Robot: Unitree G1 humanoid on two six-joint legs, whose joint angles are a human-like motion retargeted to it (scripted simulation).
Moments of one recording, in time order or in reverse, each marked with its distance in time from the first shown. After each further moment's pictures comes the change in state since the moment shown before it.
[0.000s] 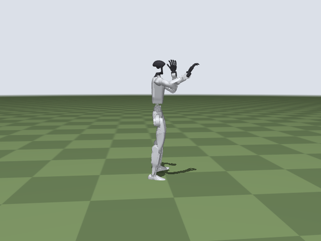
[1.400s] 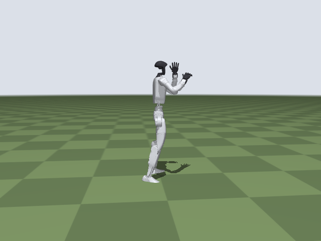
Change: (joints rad) left arm 0.022 0.233 0.036 -0.070 -0.053 0.095 -0.137; right arm 0.438 0.157 -0.143 -0.637 0.471 -0.186 0.346; waist 0.111 -0.026 -0.007; left_leg 0.033 -0.105 -0.089 0.022 -0.134 0.019; right_leg 0.052 -0.125 -0.099 0.077 -0.027 -0.050
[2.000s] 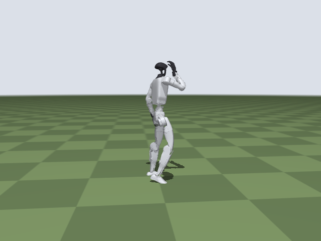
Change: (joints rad) left arm 1.246 0.215 0.116 1.308 -0.466 0.082 -0.155; right arm -0.553 0.349 0.065 -0.250 0.349 -0.128 -0.290; waist 0.121 -0.014 0.071; left_leg 0.028 0.026 -0.179 0.009 -0.015 0.050; right_leg -0.266 -0.023 0.004 0.439 0.064 -0.096
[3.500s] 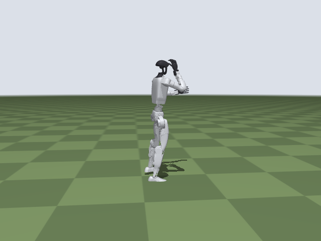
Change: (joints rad) left arm -0.802 -0.047 0.026 -0.381 -0.210 -0.097 0.190; right arm -0.010 -0.003 0.024 0.018 -0.156 0.107 0.060; waist -0.145 0.004 -0.033; left_leg -0.113 -0.064 0.106 0.191 0.062 0.083; right_leg 0.223 0.017 0.017 -0.473 -0.079 0.107
